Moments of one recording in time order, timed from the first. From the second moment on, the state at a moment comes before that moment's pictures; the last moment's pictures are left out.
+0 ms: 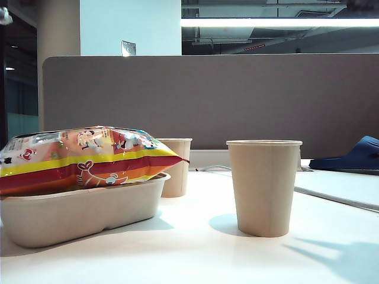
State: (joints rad) left arm -0.52 0.00 0.24 -0.23 0.29 -0.18; right arm 0.49 0.21 0.29 -0.14 -0.35 0.10
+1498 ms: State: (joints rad) left arm -0.52 0.00 0.05 -0.18 0.26 -0.06; right arm 0.49 0.21 0.03 0.04 -0.26 0.10
